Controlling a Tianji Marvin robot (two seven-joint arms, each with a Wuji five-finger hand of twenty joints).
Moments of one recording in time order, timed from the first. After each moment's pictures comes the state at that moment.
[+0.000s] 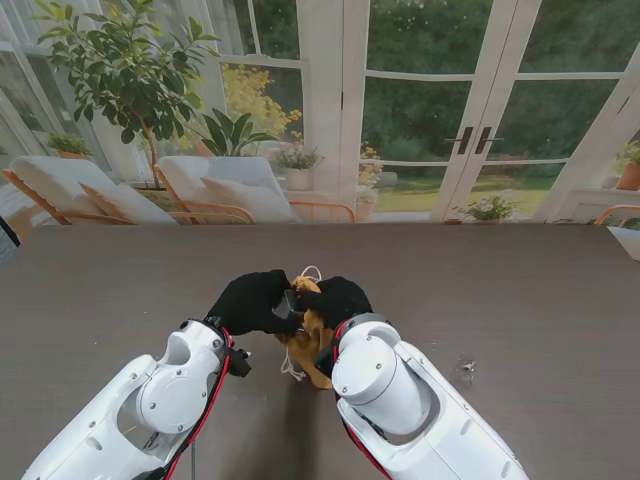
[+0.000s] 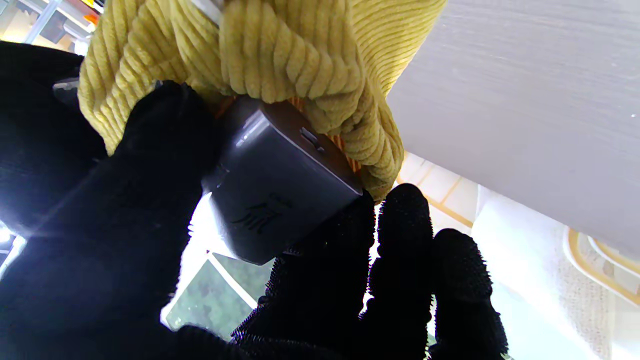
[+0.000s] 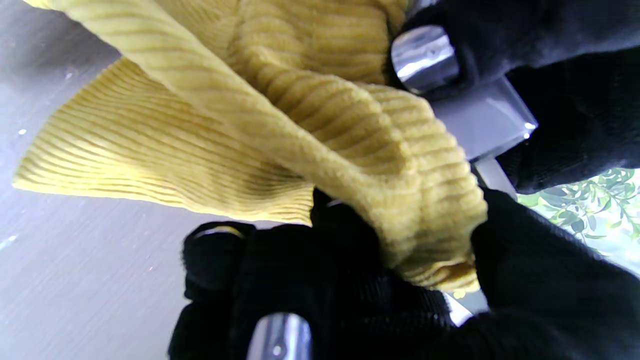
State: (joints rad) left arm 1.55 -1.12 -1.13 -1.75 0.55 0.00 0.06; right arm -1.39 -1.30 0.87 -1.82 -0.20 0.78 -0.24; left_hand 0.72 -0.85 0.69 -0.29 0.64 0.32 1.01 0.64 0.98 0.27 0.58 1.27 0.75 0.36 0.97 0.87 0.26 0.38 1.33 0.87; right_hand 0.53 -0.37 0.82 0.31 0.93 0.04 1.25 0.65 1.35 -0.03 1.16 0.92 1.33 -0.02 1.71 1.01 0.66 0.05 1.79 0.72
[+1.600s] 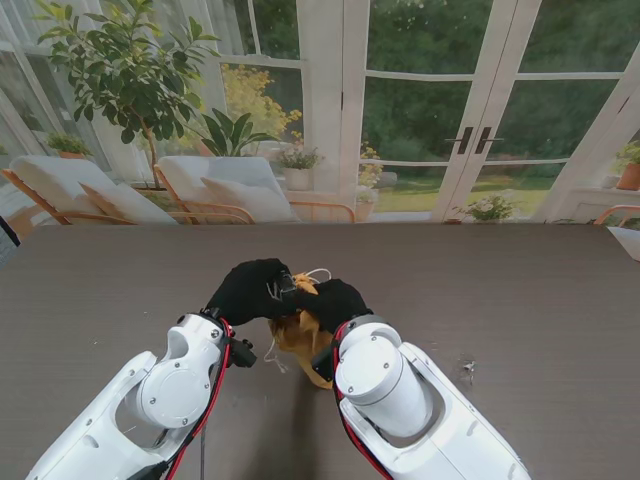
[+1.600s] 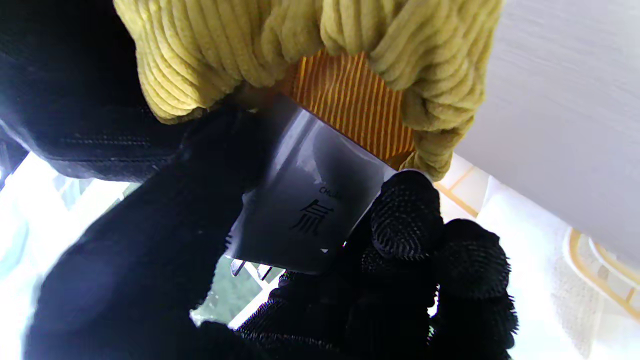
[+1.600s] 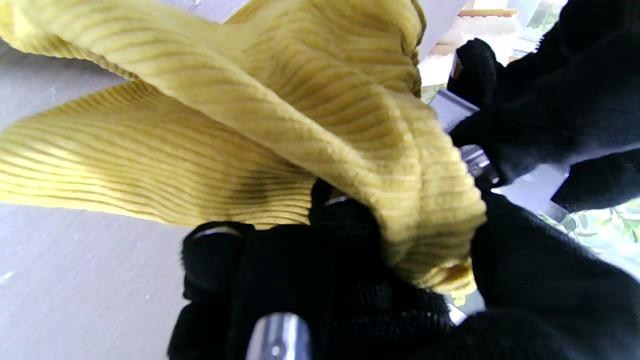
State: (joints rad) left arm 1.55 -1.14 -1.14 -1.80 0.44 0.06 0.10; right arm -1.40 -1.30 0.88 -1.84 -0.13 0.76 -0.23; left_hand 0.82 -0.80 0.76 -0.29 0.74 0.42 0.51 0.57 1.03 0.40 0.36 1.17 1.09 0.31 1.09 0.80 0.59 0.43 1.48 0.79; right_hand 0.54 -0.37 0.83 0.28 0.93 0.05 1.25 0.65 1.35 -0.02 1.15 0.92 1.33 -0.02 1.71 1.00 0.66 0.07 1.79 0.72
